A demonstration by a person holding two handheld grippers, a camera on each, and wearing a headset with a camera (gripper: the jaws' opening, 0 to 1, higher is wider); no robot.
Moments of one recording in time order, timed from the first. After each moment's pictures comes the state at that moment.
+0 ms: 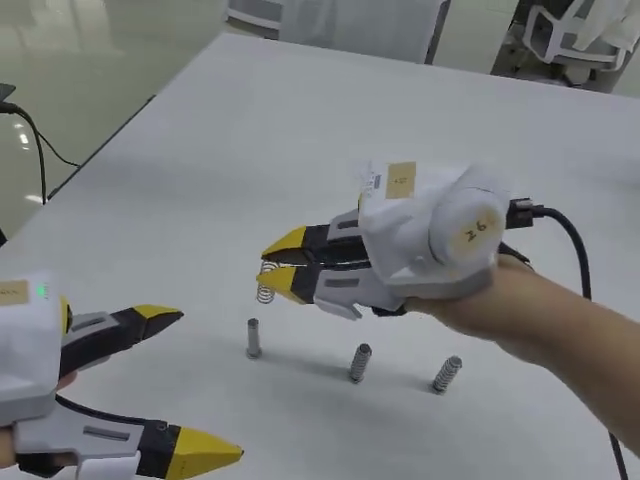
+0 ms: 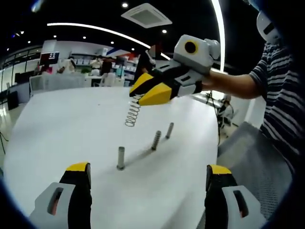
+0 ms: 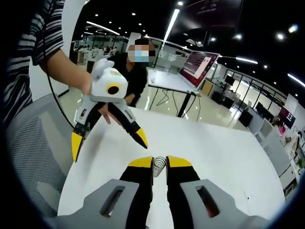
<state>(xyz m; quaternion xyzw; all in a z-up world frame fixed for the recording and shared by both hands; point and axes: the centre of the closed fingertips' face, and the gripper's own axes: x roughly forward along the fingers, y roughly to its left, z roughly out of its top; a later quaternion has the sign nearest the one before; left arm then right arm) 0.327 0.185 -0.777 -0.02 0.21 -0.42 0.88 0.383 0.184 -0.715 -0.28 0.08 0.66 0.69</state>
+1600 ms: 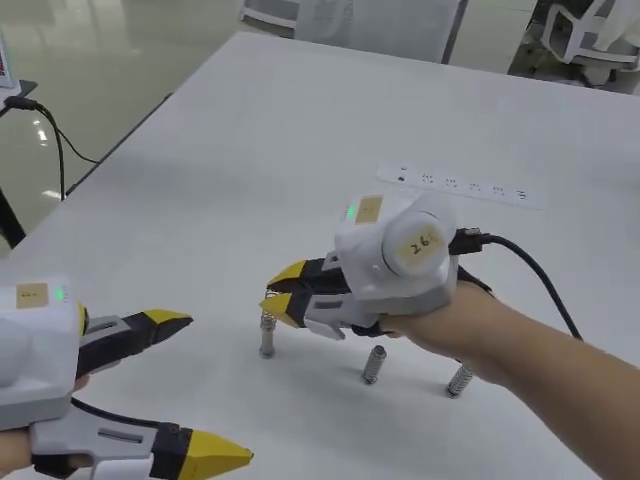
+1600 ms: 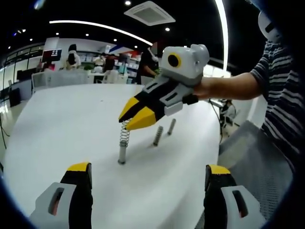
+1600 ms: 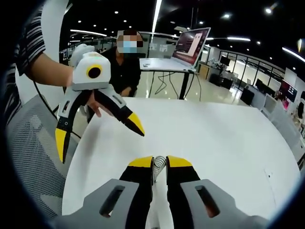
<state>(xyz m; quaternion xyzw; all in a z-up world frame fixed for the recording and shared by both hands) 0.324 0.189 -0.785 -0.02 0.23 -0.41 0.88 0.390 0.193 -0.773 -0.24 0.17 0.64 0.71</state>
